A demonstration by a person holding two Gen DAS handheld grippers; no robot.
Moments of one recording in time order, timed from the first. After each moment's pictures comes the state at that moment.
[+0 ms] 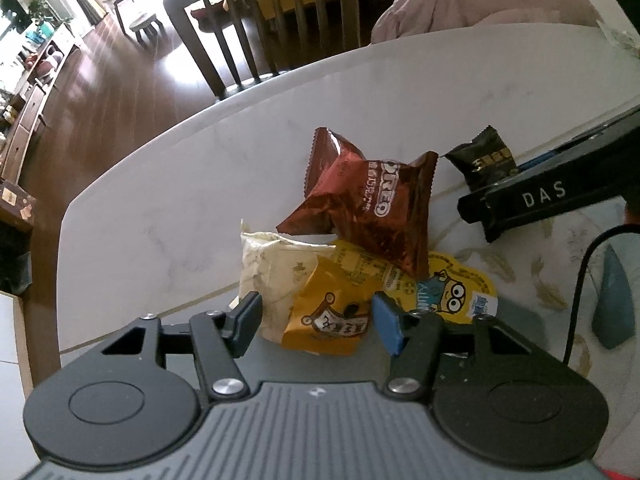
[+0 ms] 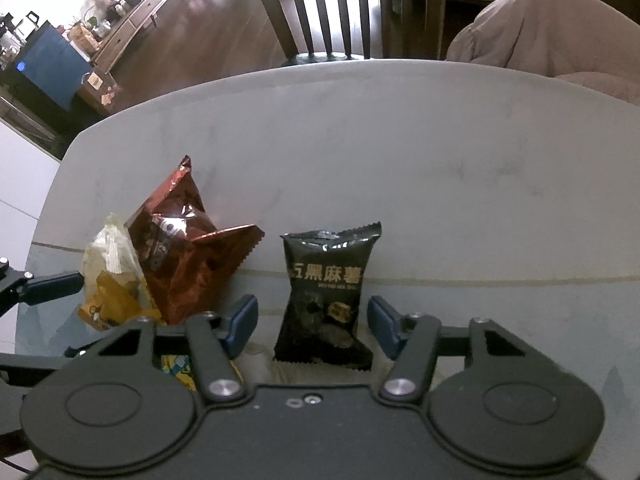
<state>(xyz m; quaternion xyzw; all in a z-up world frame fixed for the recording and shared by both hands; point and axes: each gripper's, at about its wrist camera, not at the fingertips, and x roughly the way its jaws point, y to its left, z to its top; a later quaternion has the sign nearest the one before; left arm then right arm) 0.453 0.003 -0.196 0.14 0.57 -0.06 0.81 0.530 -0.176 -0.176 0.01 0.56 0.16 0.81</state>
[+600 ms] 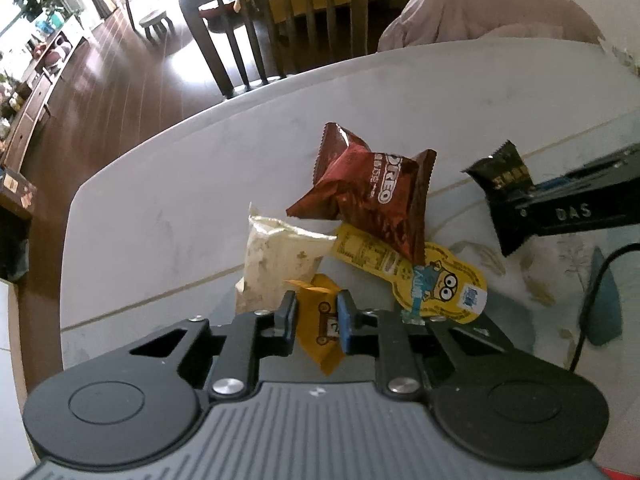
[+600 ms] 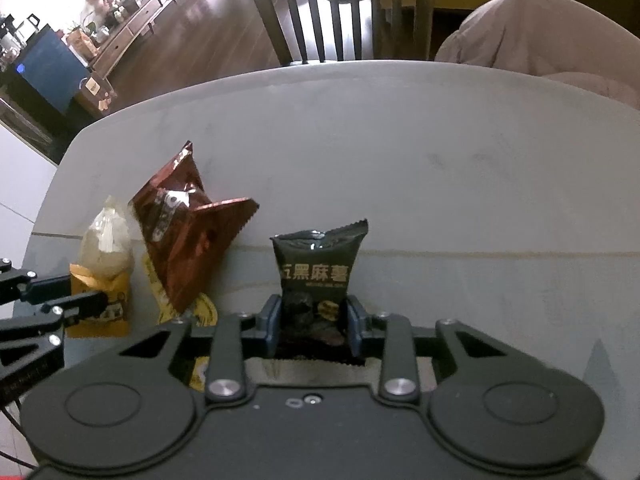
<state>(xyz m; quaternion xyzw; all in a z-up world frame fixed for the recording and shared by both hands) 0.432 0.011 -0.182 0.11 0.56 -0.06 0.82 0.506 -0.190 -0.169 0.01 0.55 0.15 0.82</state>
